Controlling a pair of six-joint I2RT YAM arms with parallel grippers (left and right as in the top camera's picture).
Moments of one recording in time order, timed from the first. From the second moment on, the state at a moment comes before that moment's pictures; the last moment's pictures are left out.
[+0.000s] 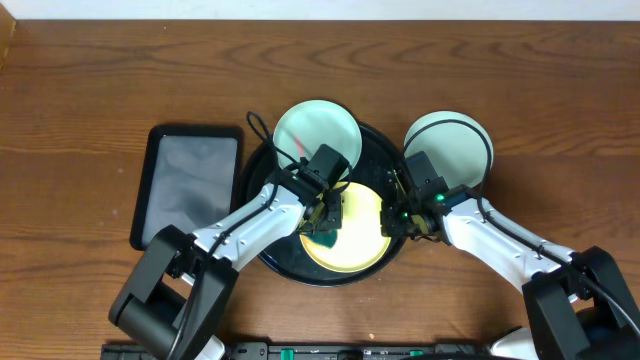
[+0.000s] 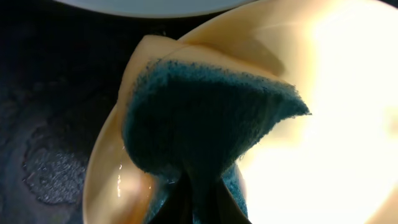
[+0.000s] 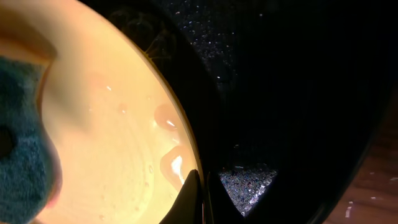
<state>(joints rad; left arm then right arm) -0.62 1.73 0.97 -0.58 0.12 -0.62 0.49 1.61 0.80 -0.45 -0.18 0.49</state>
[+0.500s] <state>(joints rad) -0.63 1.69 0.96 -0.50 0.33 -0.62 0.49 1.61 0.80 -0.46 -0.16 0.49</state>
